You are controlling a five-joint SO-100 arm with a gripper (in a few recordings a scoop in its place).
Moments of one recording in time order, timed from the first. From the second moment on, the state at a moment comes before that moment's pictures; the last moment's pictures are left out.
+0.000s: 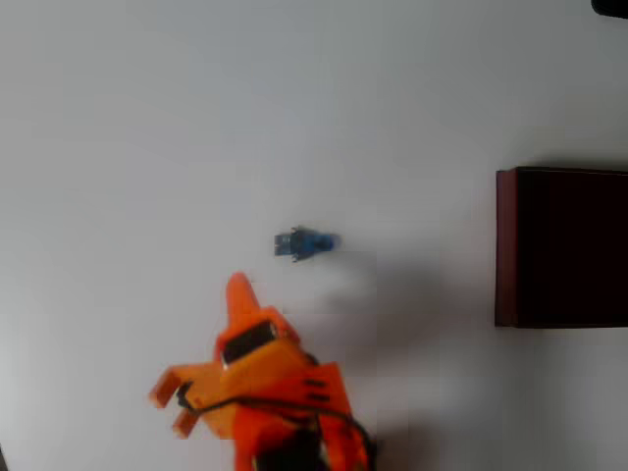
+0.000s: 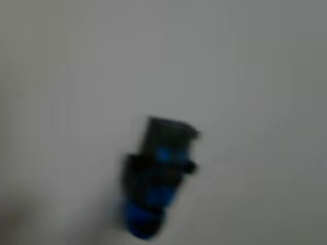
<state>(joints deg) -15.9 145.5 148.3 63.4 -18.8</state>
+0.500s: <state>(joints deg) -7.1 120.6 136.3 57.6 -20.0</state>
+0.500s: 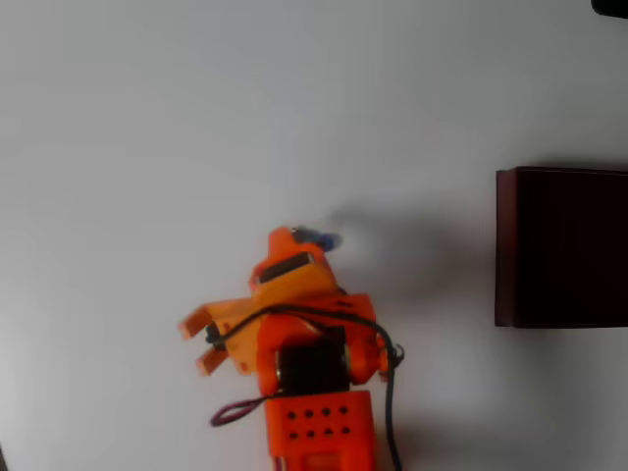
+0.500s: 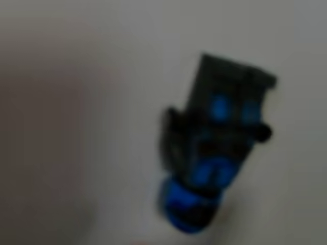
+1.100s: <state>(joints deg) -4.2 99.7 127.2 55.7 -9.7</state>
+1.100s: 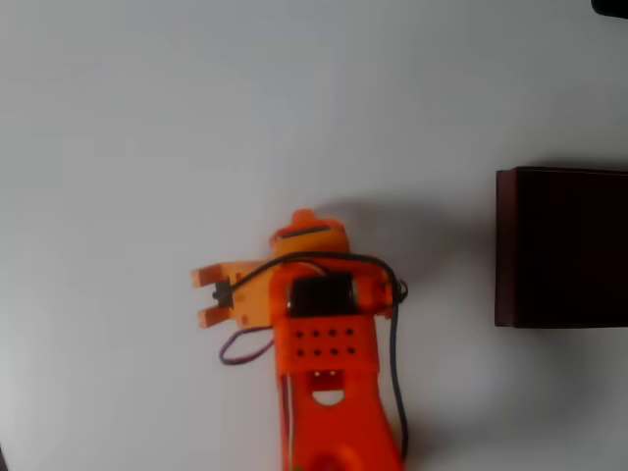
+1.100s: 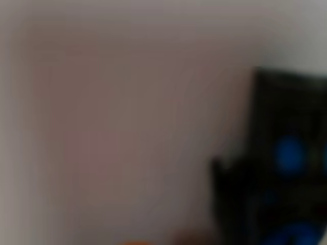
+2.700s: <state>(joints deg) -34.8 75.6 90.3 78.4 -25.4</state>
